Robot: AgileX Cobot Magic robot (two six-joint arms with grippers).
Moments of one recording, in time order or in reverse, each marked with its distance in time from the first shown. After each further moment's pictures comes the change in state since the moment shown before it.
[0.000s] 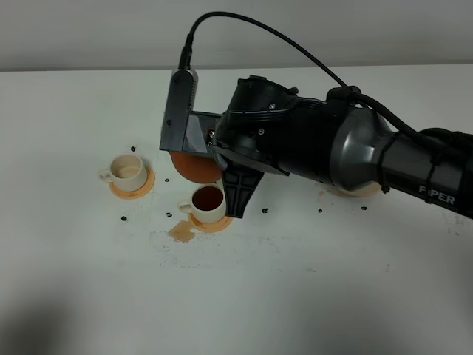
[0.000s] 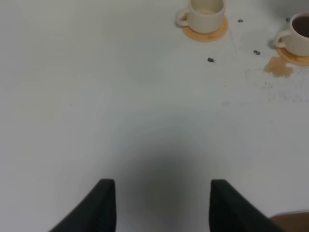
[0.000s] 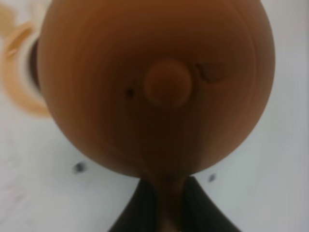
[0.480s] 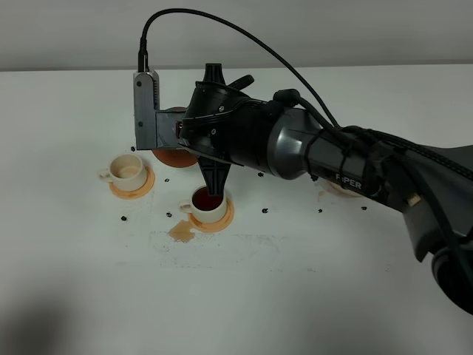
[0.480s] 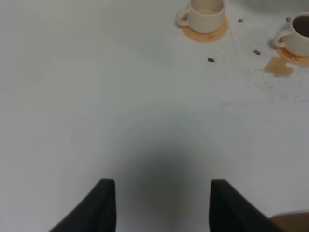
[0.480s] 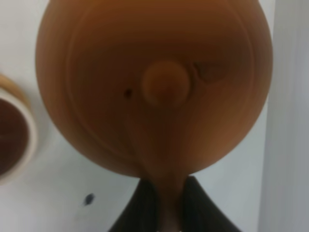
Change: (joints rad) left arm 0.000 0.000 0.000 0.000 0.000 0.000; right arm -0.012 0.213 -0.211 -0.105 -0.052 -0.119
